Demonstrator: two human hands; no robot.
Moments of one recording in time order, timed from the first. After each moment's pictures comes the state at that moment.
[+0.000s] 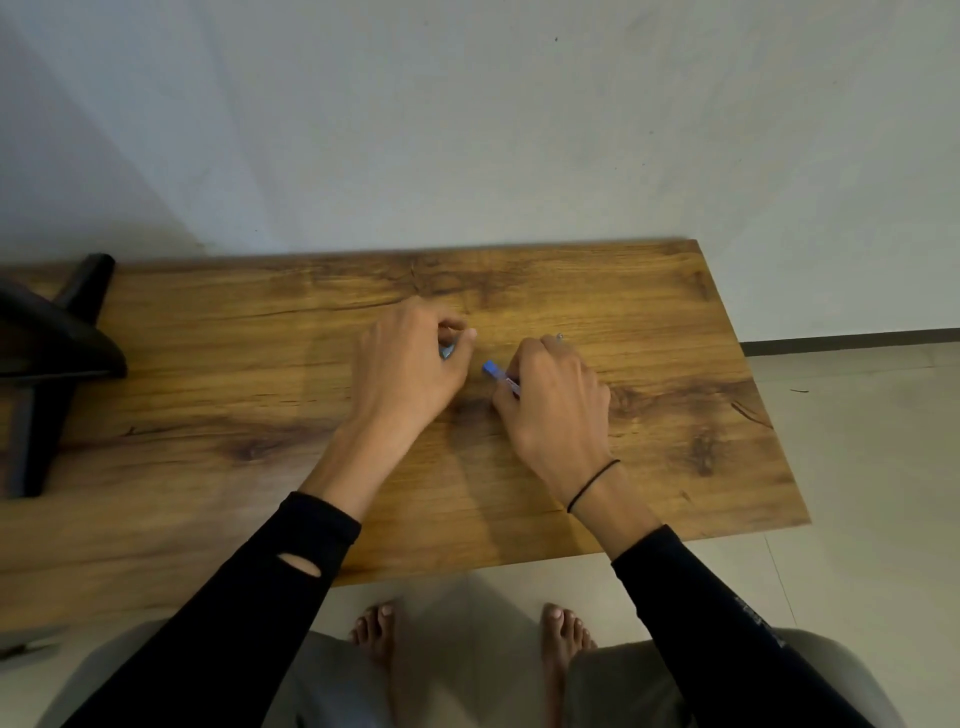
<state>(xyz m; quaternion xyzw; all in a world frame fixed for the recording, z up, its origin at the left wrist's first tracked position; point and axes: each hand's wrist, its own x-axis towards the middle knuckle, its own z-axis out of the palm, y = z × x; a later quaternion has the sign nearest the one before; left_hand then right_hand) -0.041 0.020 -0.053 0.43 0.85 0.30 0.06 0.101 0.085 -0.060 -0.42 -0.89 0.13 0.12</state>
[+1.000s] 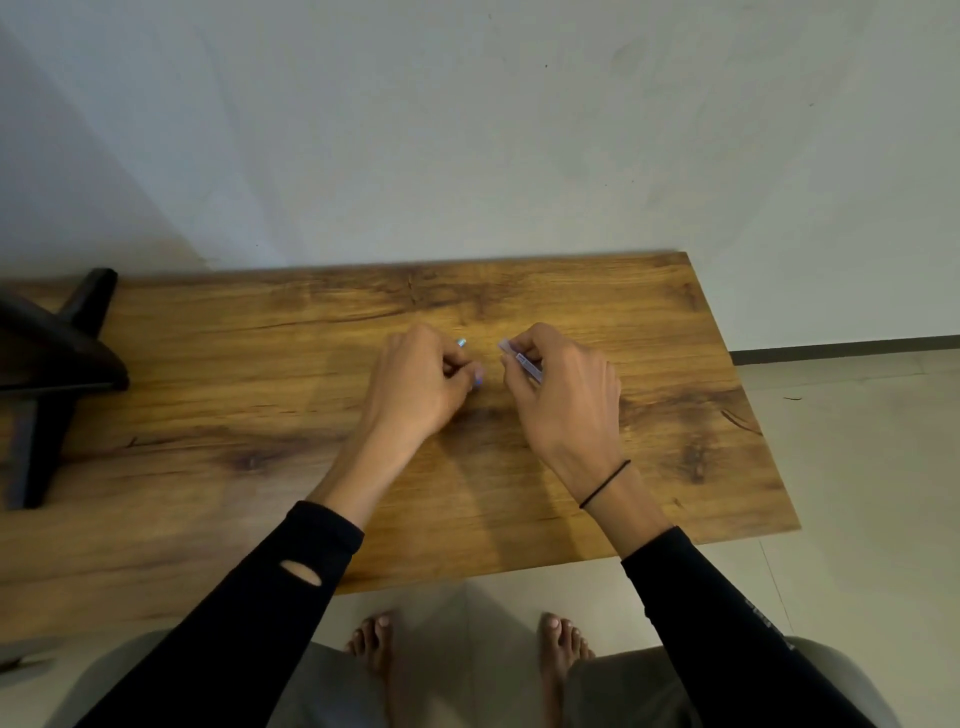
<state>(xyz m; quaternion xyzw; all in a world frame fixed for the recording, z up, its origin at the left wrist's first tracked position) -0.036 0.023 -0.054 0.41 0.83 0.30 0.23 0.107 0.096 -0.044 -0.42 -0.85 0.21 0.23</state>
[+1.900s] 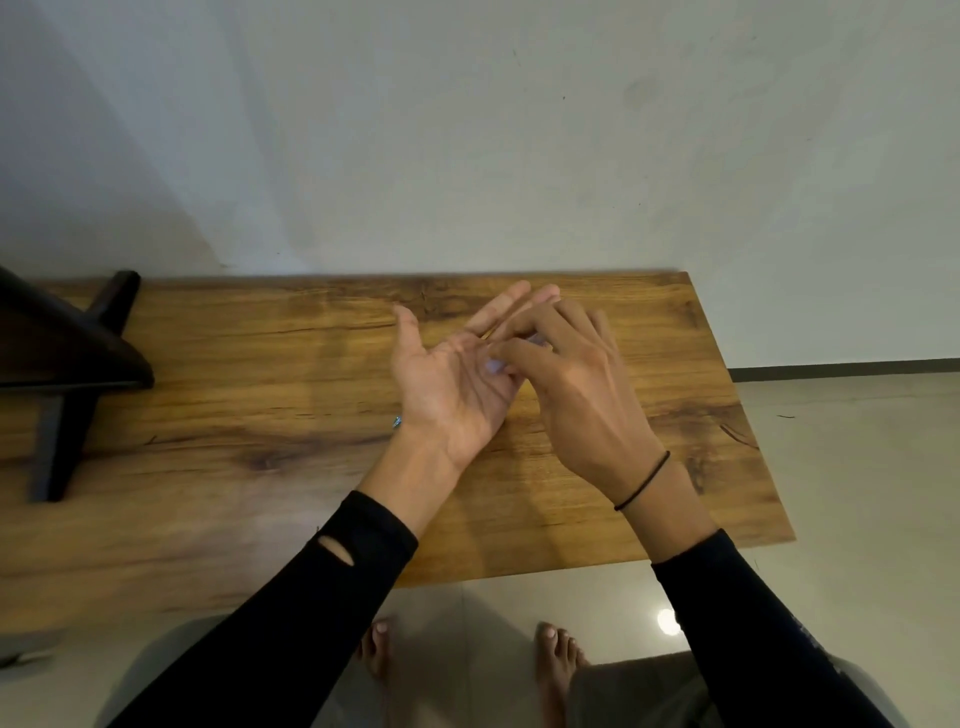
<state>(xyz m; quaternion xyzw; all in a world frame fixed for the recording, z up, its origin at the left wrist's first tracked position) -0.011 0.033 -0.028 -0.03 0.22 0.76 0.62 0.114 0.104 -0.006 -0.16 -0.96 0.07 0.24</state>
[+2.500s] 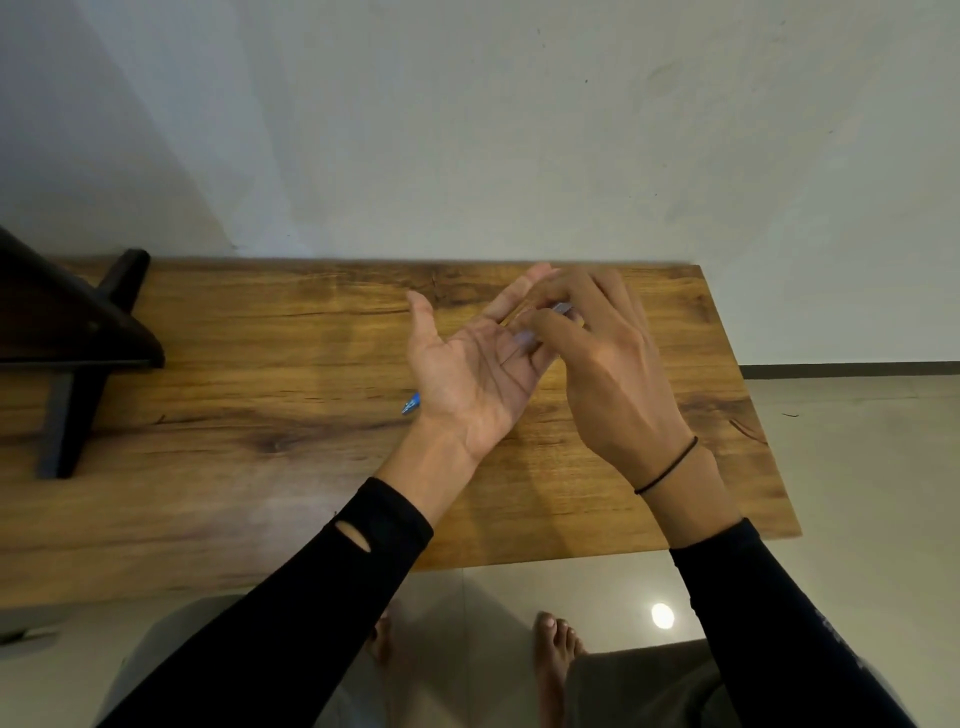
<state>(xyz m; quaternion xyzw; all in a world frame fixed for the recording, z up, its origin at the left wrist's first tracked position) -0.001 0.033 -0.027 0.01 0.21 0.78 0.59 0.115 0.109 0.001 -0.17 -0.95 0.03 0.26</state>
